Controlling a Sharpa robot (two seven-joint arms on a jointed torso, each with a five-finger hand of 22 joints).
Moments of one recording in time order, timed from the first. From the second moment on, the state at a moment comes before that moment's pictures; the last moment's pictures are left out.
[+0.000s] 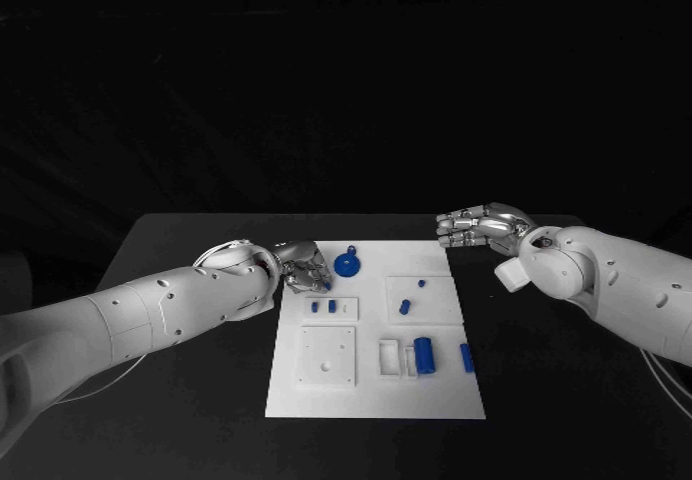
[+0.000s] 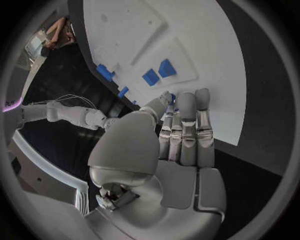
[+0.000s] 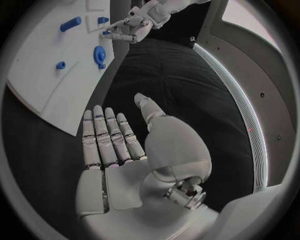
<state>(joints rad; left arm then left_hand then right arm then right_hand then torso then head) 1.24 -0.56 -0.13 1.05 -1.26 -0.14 0.08 1.35 0.01 0.31 -0.12 0.13 1.12 0.11 0.06 0.06 1.24 0.06 0.06 0.06 1.30 -0.03 1.05 0.34 0.09 1.26 -0.05 0.30 1.31 1.17 -0.67 0.15 0.97 -0.42 0.07 0.10 1.24 0.03 0.09 -0.19 0.41 0.82 0.19 0.06 0.06 0.93 0.19 0.07 0.06 0.96 0.19 0.07 0.06 0.12 0.77 0.20 0.06 0.06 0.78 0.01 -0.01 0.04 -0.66</state>
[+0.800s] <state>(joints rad) 1.24 -0.56 -0.14 1.05 -1.32 -0.15 0.08 1.36 0.00 0.31 -0.12 0.13 1.12 0.11 0.06 0.06 1.24 0.06 0.06 0.06 1.30 -0.03 1.05 0.34 0.08 1.26 -0.05 0.30 1.31 1.17 -0.67 0.15 0.97 -0.42 0.07 0.10 1.24 0.03 0.09 -0.19 0.41 0.82 0.19 0.06 0.06 0.93 0.19 0.07 0.06 0.96 0.19 0.07 0.06 0.12 0.77 0.20 0.06 0.06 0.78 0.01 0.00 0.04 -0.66</state>
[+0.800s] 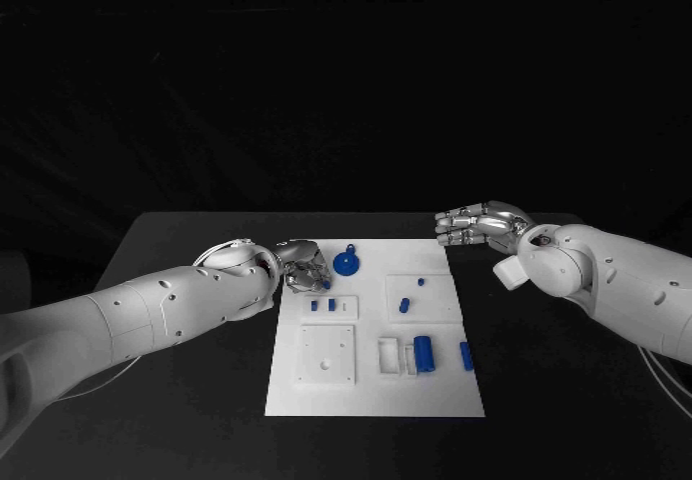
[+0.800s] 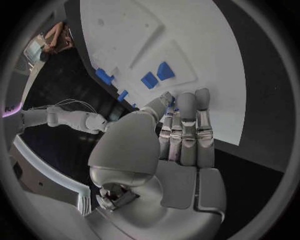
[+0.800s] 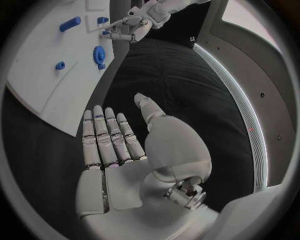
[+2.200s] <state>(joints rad) 1.26 -0.59 -0.13 0.98 -1.19 -0.25 0.06 1.38 -0.02 0.29 -0.13 0.08 1.02 0.14 0.06 0.06 1.15 0.10 0.06 0.06 1.16 0.02 0.75 0.21 0.10 1.10 0.00 0.14 1.25 1.16 -0.68 0.15 1.04 -0.85 -0.04 0.13 1.26 0.02 0.31 -0.29 0.36 1.11 0.13 0.07 0.07 1.19 0.09 0.06 0.06 1.41 0.02 0.19 0.13 0.13 1.27 0.02 0.26 0.13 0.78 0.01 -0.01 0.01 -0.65</state>
